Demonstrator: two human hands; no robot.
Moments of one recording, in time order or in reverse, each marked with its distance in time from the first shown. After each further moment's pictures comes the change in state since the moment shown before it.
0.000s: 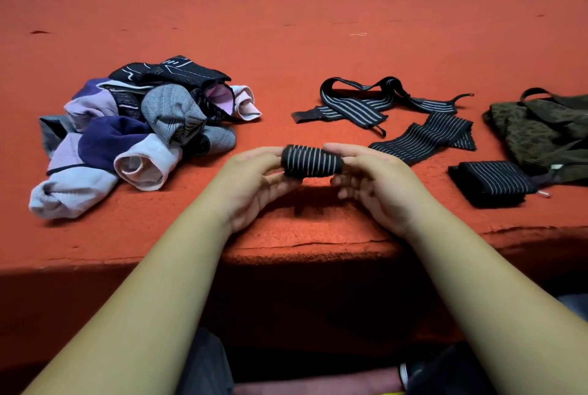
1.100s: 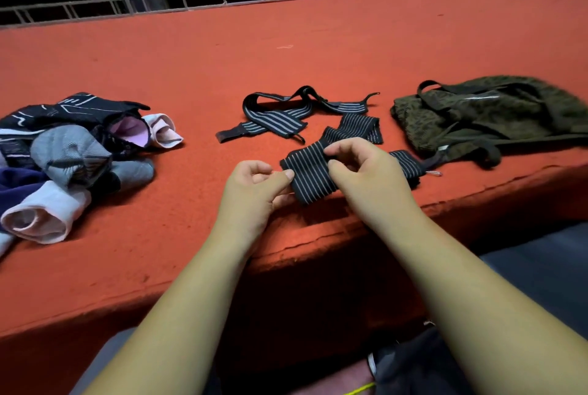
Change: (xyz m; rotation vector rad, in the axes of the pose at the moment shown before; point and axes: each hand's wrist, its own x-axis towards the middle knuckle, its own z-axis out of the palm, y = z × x) left_hand 0.010 -0.047 0.123 0.096 0.052 0.160; right_hand -0.061 -0.037 -0.080 -0.723 0.544 -0.305
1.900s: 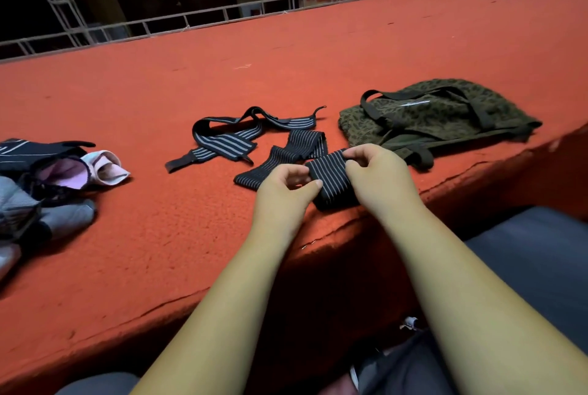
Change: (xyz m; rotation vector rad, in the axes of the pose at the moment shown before) left_hand 0.019 -0.034 0.132 0.383 -0.107 0.157; right_hand 0.040 0.063 -0.091 -0.167 0.153 0.229
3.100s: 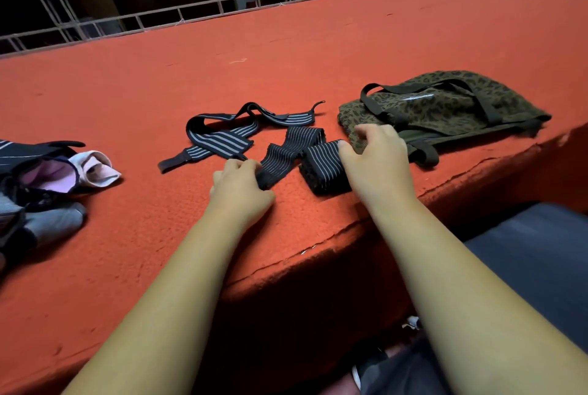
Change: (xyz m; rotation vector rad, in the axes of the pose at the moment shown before) left_hand 0.050 -0.006 -0.059 1.011 -0.112 -0.030; right_hand 0.023 -0.002 0.012 -0.184 0.146 -0.076
